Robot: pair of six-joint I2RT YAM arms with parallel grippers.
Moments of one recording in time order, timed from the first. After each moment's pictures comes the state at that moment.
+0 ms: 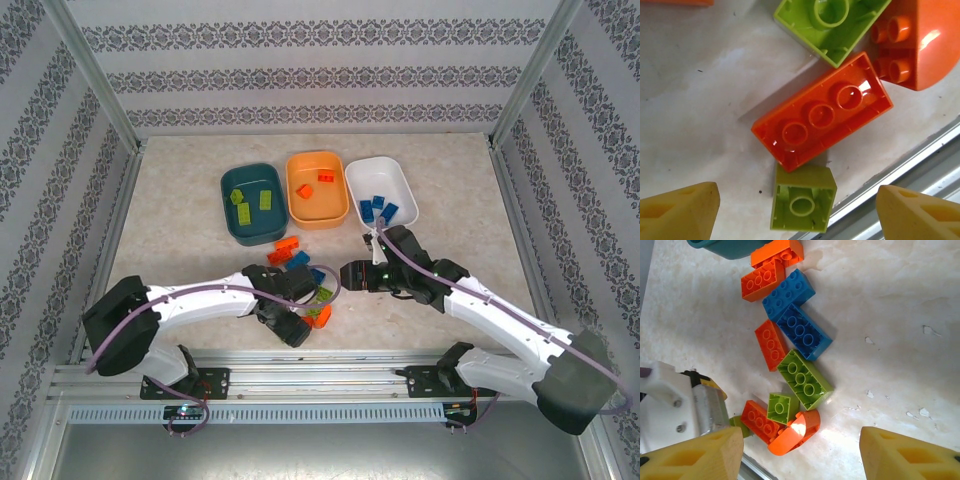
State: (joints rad) left arm -0.97 1.50 0.88 -0.82 0.05 -0.30; right arm 0.66 1.06 0.70 -0.47 -0.27 0.63
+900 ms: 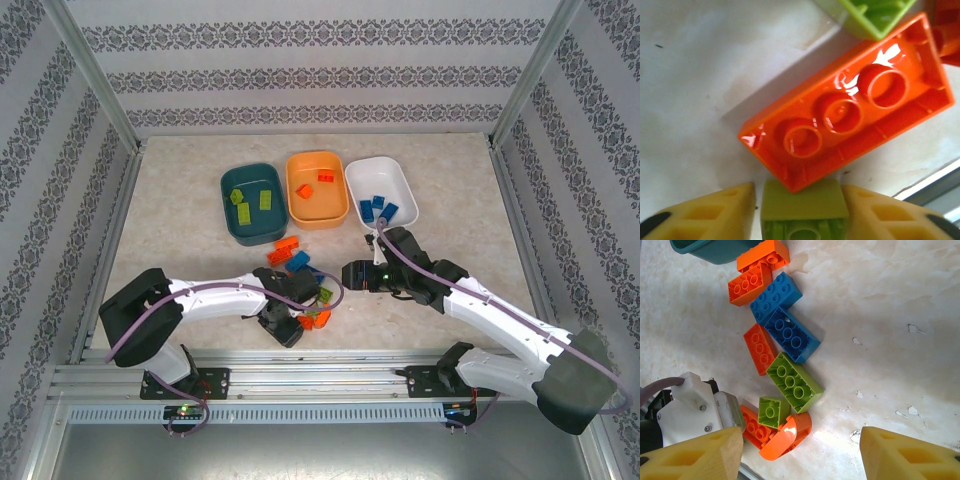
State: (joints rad) left arm -0.97 1.58 0.85 -0.80 0.07 -0.30; right arm 0.67 1.07 0.70 -0.47 -0.23 0.65
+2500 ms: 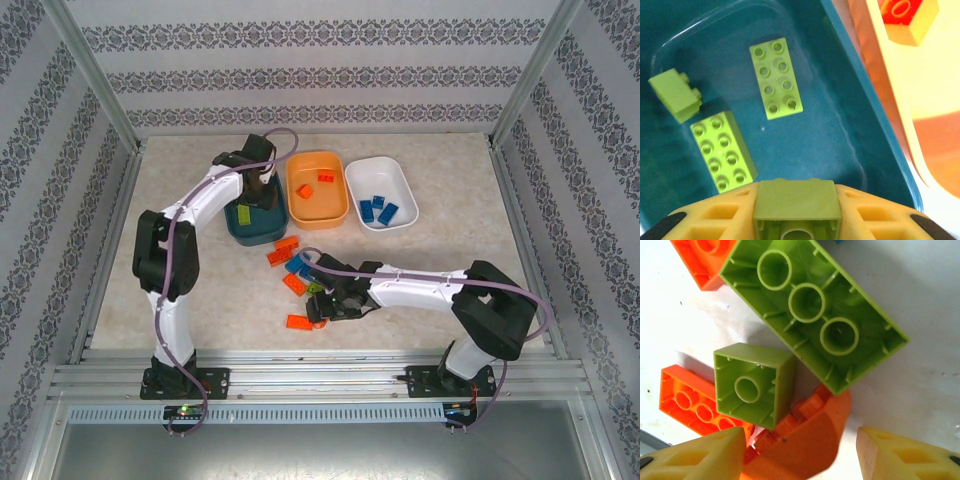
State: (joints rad) left arm -0.30 2.02 1.71 -0.87 -0.05 -0.11; right arm 0.98 1.60 0.87 -0.51 -0.16 0.82
